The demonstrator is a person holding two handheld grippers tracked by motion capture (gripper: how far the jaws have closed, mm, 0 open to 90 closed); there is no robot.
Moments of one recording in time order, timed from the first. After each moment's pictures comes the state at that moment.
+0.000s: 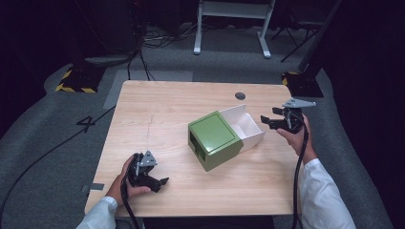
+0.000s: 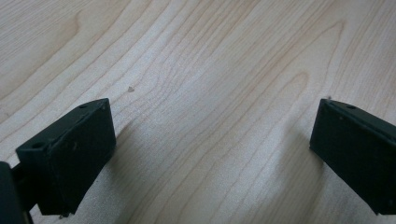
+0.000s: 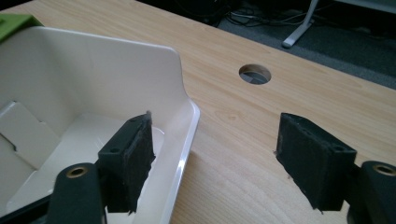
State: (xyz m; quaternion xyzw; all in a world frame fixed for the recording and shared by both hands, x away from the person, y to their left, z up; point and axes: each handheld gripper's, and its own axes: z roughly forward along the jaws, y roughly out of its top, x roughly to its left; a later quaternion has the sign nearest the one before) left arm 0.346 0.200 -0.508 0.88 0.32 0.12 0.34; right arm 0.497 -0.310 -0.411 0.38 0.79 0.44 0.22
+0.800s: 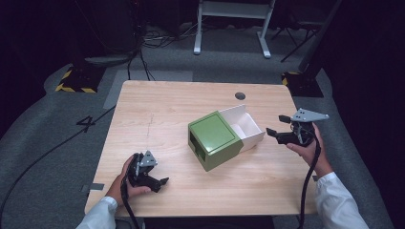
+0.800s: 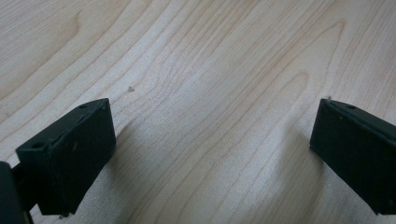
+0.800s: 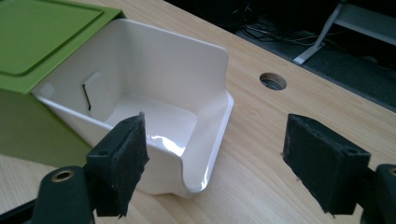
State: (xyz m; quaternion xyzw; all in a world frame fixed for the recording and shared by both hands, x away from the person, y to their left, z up) left arm 0.346 0.200 -0.508 0.88 0.32 0.12 0.34; right arm 0.438 -0.316 -0.392 0.31 0.81 0.44 0.24
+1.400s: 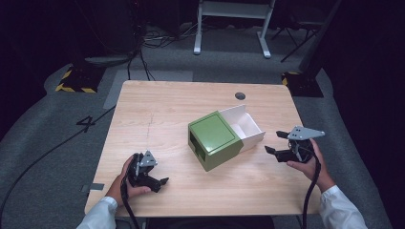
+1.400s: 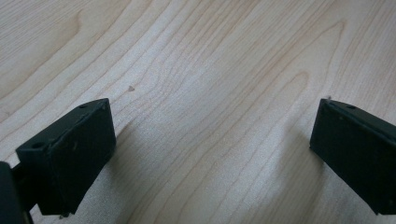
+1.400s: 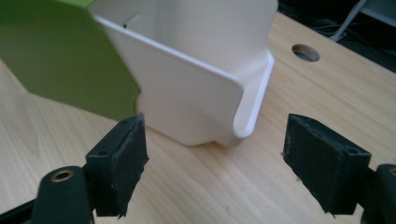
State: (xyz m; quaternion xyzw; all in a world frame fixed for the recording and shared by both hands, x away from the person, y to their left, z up) left arm 0.346 0.200 -0.508 0.88 0.32 0.12 0.34; right arm 0.402 -0.314 -0.422 0.28 0.84 0.41 0.22
